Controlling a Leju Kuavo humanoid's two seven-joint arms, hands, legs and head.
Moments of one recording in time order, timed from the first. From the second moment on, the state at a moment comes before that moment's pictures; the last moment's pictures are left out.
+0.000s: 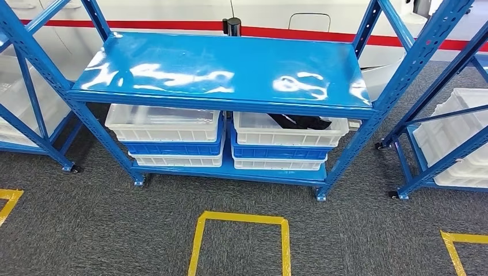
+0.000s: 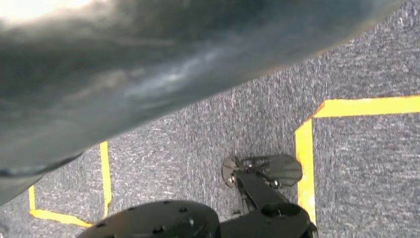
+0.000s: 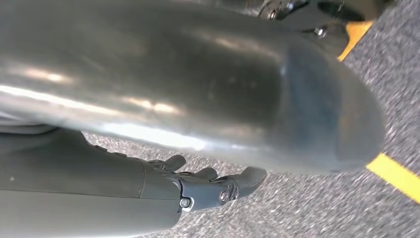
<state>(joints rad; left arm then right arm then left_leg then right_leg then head) -0.06 -0.15 1.04 -0.21 -1.16 0.20 -0.30 -0.01 0.13 -0.37 -0.18 0.94 -0.26 -0.07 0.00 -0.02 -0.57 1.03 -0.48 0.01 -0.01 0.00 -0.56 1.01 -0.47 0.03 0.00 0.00</state>
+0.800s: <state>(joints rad) -0.06 -0.15 1.04 -0.21 -1.17 0.20 -0.27 -0.01 0.13 -0.37 -0.18 0.94 -0.26 -0.07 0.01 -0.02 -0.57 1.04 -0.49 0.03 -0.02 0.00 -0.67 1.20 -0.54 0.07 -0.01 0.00</state>
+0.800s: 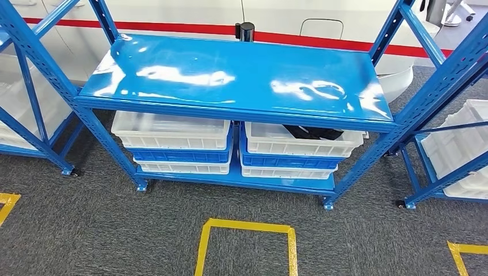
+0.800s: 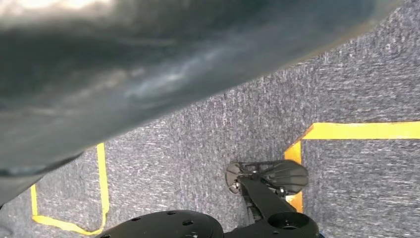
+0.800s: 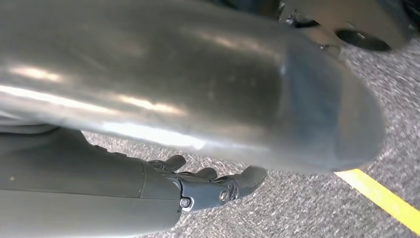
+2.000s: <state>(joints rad) -0.06 -0.15 1.04 -0.21 -1.18 0.19 -0.25 -0.01 0.14 -0.39 -0.18 0.94 -0.25 -0.07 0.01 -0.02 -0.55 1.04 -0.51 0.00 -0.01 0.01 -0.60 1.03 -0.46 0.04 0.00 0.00</state>
